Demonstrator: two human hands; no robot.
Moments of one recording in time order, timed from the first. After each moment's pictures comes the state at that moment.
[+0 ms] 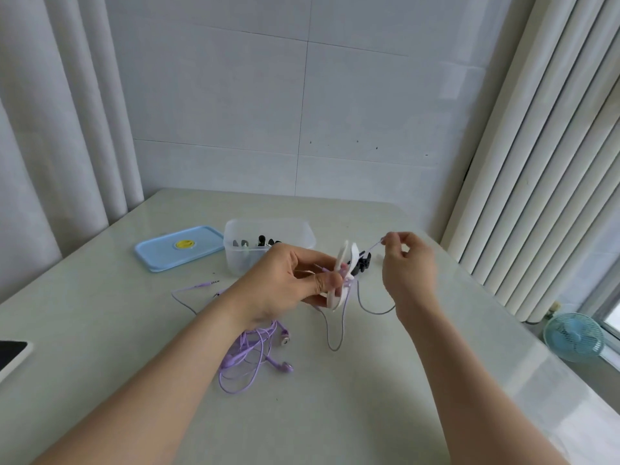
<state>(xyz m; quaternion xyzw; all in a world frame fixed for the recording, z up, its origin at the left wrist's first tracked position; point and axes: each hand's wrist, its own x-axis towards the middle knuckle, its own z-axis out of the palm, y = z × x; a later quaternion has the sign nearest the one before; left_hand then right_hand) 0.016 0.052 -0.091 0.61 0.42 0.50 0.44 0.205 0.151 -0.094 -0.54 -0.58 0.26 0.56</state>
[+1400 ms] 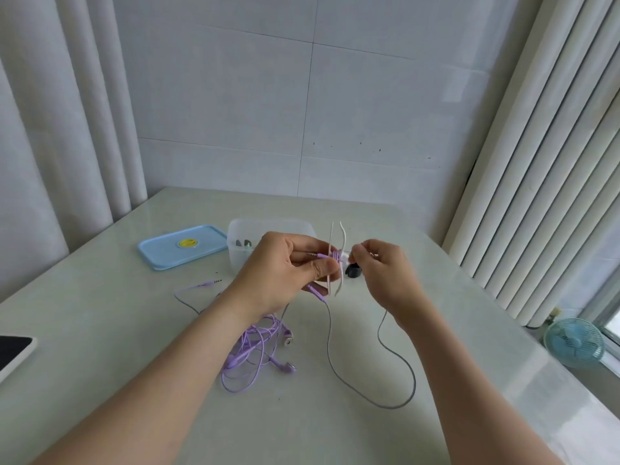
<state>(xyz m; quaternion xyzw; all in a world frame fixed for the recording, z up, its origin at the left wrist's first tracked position) 0.010 0.056 -0.086 0.59 0.45 0.56 0.36 0.192 0.129 -0.080 -0.49 -0.72 0.29 0.41</state>
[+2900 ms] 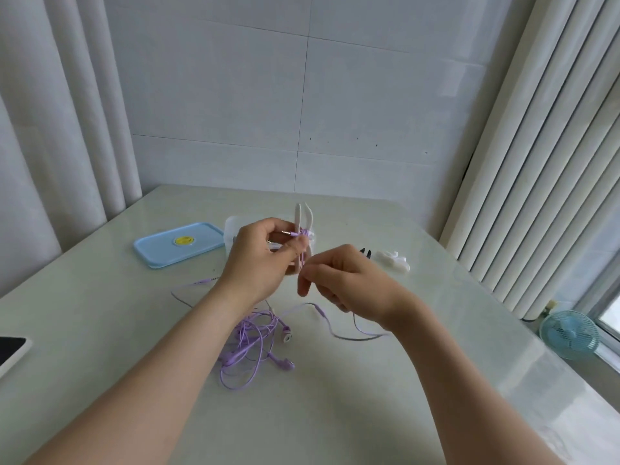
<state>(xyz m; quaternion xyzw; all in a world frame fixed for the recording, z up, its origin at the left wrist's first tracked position) -0.006 0.063 -0.090 0.52 0.54 0.61 0.25 0.174 0.090 -0.063 -0.30 -0.83 0.42 0.23</state>
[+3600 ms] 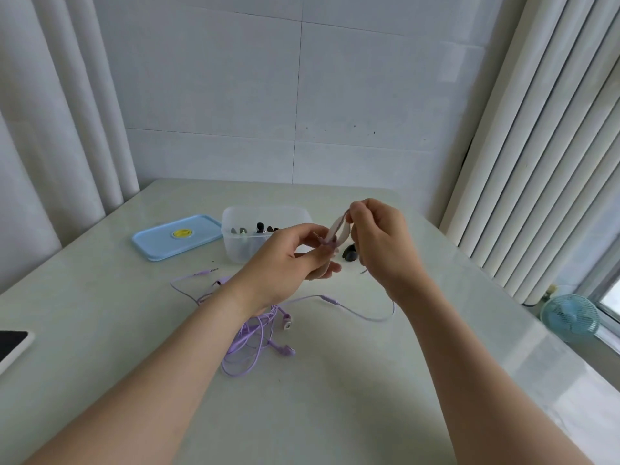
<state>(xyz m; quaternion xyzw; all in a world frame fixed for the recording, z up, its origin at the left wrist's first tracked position) 0.018 0.060 -0.094 0.59 0.46 0.53 0.40 0.183 0.110 -0.059 -0.39 -0.70 0.33 0.50</state>
